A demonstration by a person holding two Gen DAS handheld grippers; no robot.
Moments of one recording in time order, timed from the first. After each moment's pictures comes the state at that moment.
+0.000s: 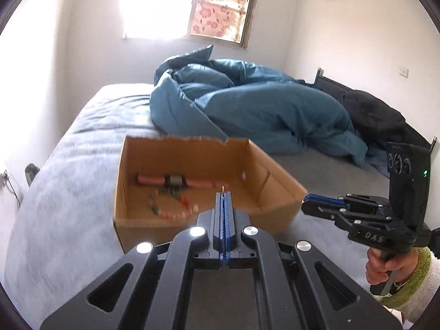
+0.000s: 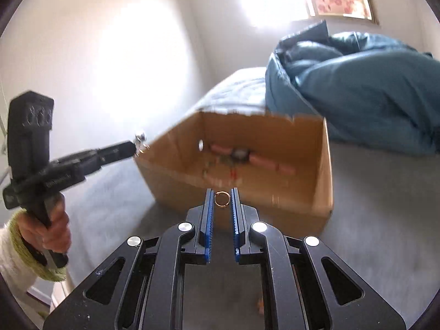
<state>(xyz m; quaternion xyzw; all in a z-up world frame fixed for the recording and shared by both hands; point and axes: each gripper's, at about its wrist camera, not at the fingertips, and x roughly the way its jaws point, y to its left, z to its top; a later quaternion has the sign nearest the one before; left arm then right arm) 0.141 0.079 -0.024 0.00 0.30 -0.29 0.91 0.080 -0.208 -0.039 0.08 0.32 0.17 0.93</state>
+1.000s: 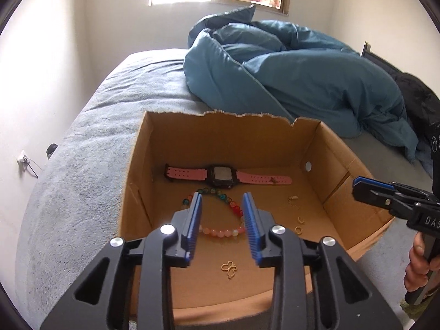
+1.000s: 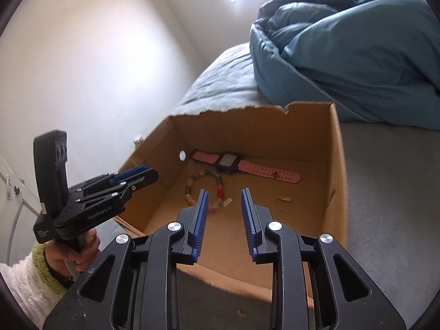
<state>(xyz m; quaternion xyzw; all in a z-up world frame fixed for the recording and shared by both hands) 0.251 0.064 -0.075 0.04 0.38 -0.19 0.90 0.185 -0.229 -0.070 0.17 0.38 0.18 0.89</state>
